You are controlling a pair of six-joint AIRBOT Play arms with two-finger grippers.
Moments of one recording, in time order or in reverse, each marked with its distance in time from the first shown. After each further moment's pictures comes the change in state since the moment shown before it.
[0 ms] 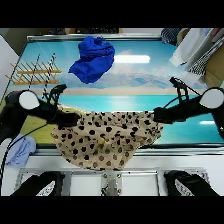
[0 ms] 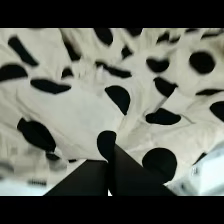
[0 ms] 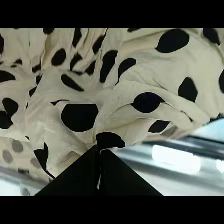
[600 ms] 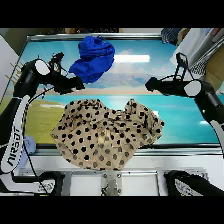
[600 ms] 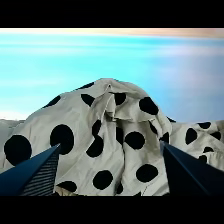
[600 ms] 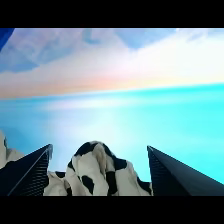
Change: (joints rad) left arm 0.092 -0.430 0.428 -0.002 0.224 -0.013; right arm -0.031 -0.187 0.051 0.014 -0.653 -0.080
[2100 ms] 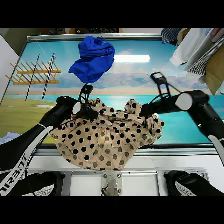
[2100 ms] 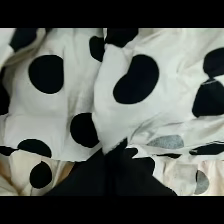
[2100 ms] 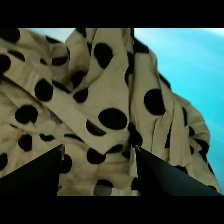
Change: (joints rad) left arm -0.355 0.161 -0.487 0.334 0.281 -0.088; right arm 0.202 0.106 -0.116 -0.183 0.344 -0.198
